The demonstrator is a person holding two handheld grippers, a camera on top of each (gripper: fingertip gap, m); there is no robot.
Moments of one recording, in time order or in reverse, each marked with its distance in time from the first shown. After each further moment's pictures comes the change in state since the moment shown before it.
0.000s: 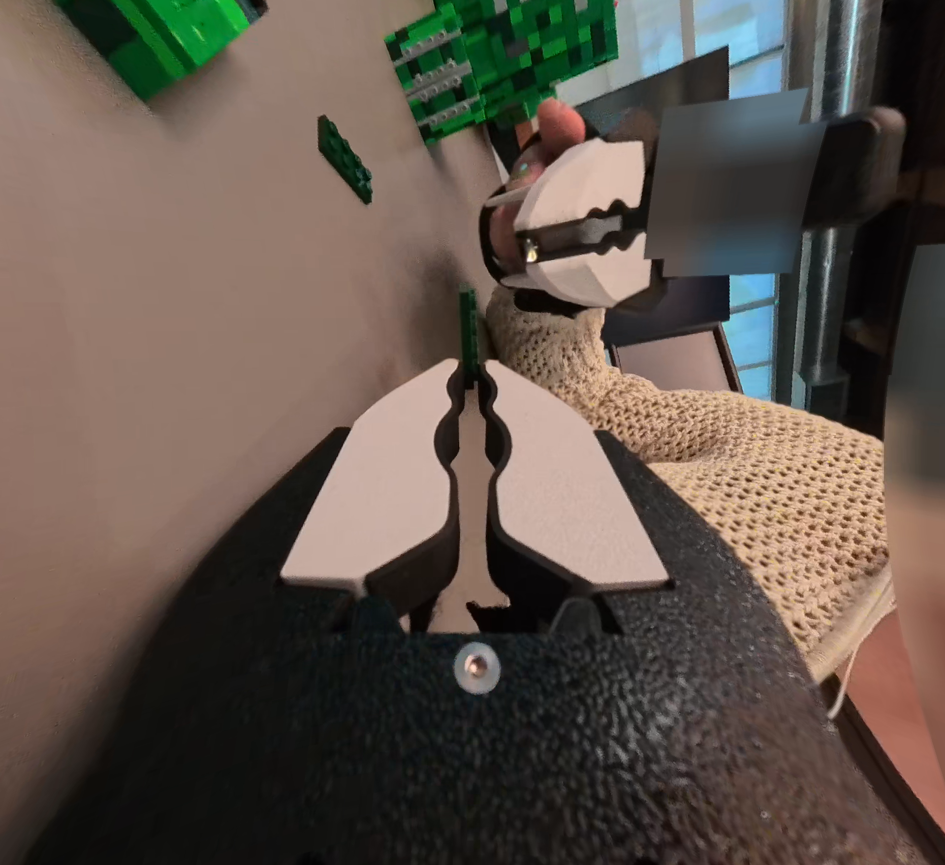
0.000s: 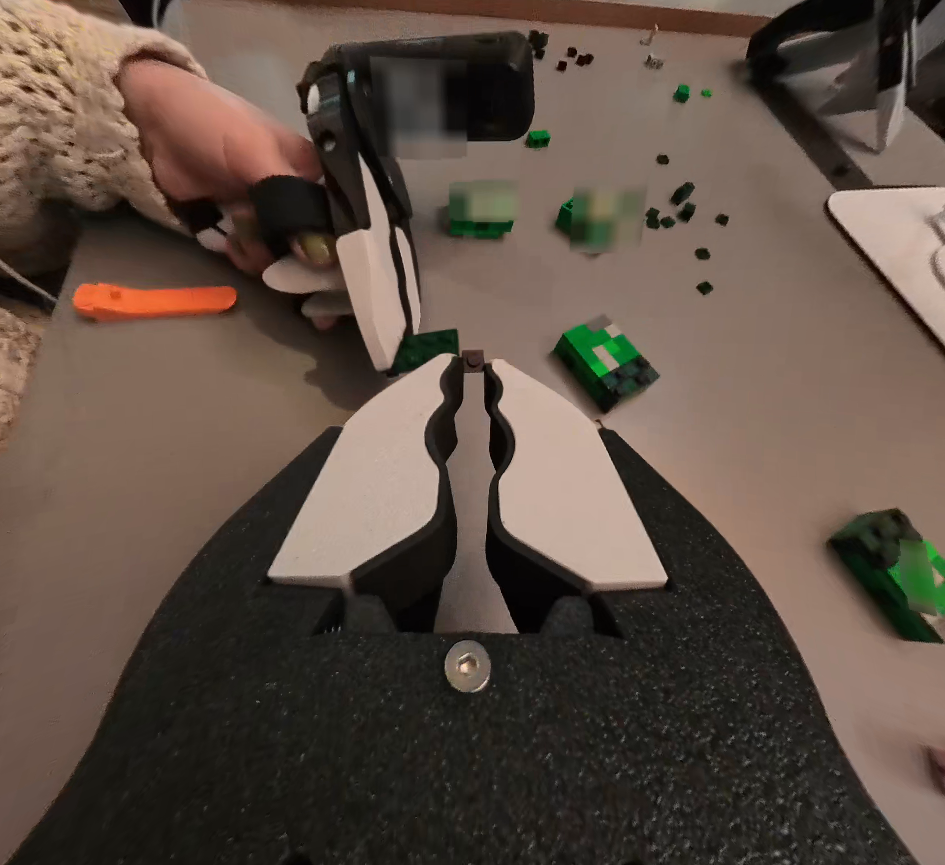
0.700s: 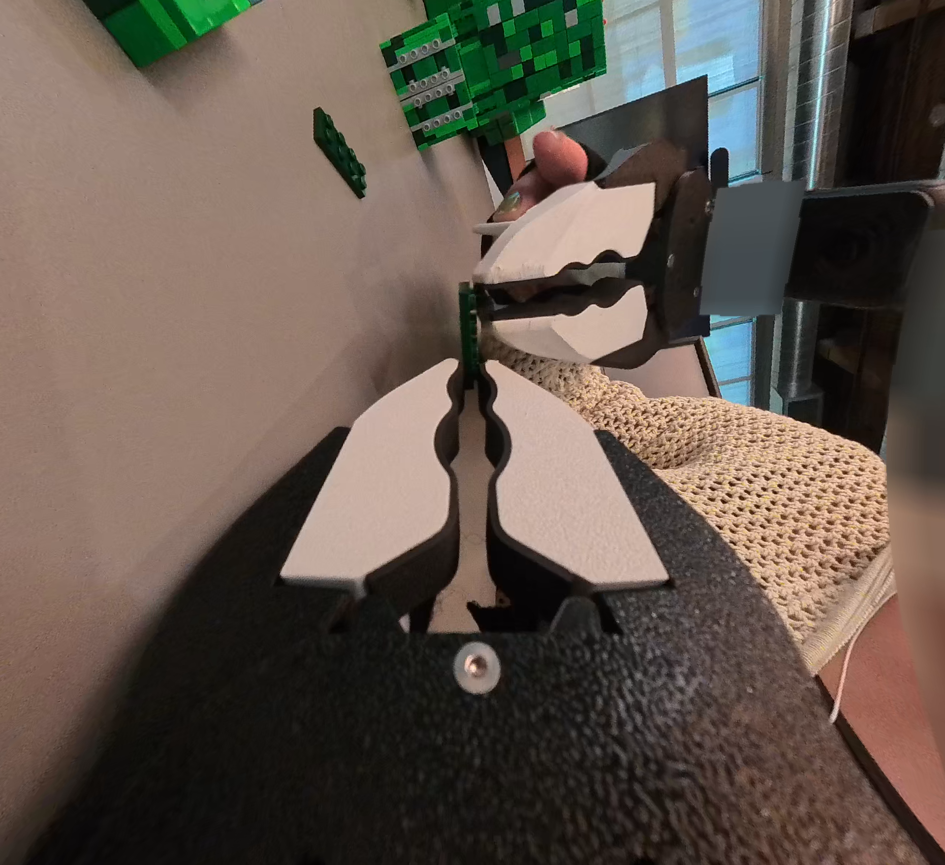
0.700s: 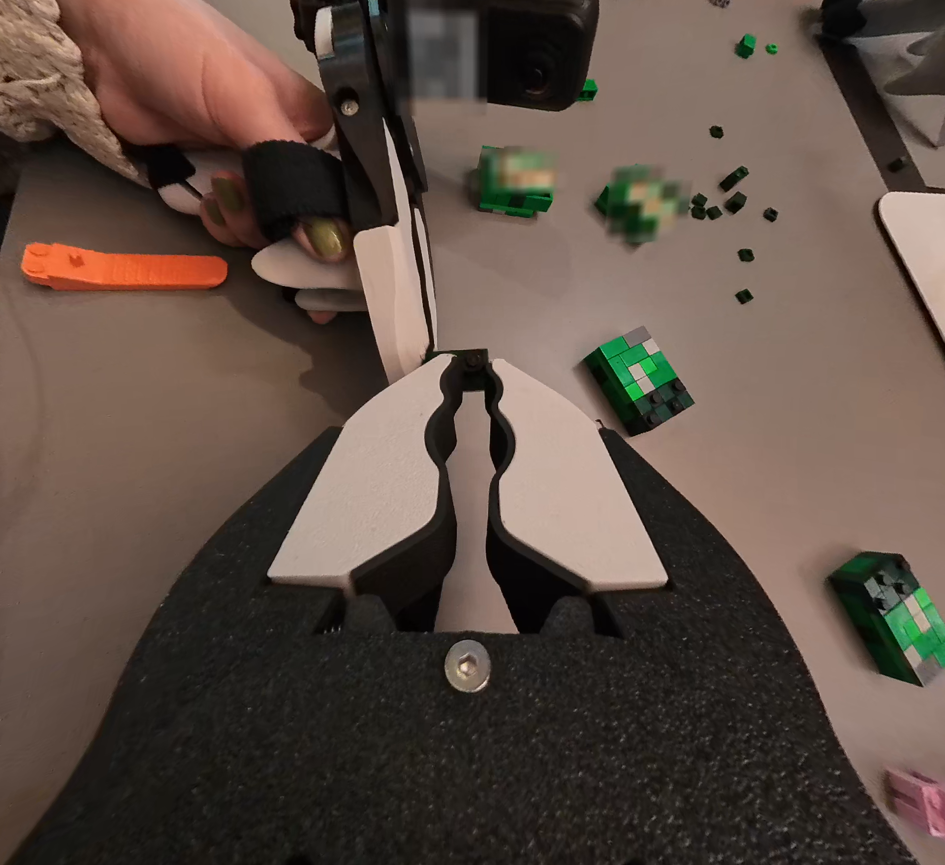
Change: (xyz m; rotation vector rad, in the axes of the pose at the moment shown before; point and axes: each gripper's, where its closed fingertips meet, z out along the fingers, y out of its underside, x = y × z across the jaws) left arm 0.003 0.002 -0.001 0.023 0.025 -0.028; right arm -0.015 0.002 0.025 -0.156 0.002 -0.100
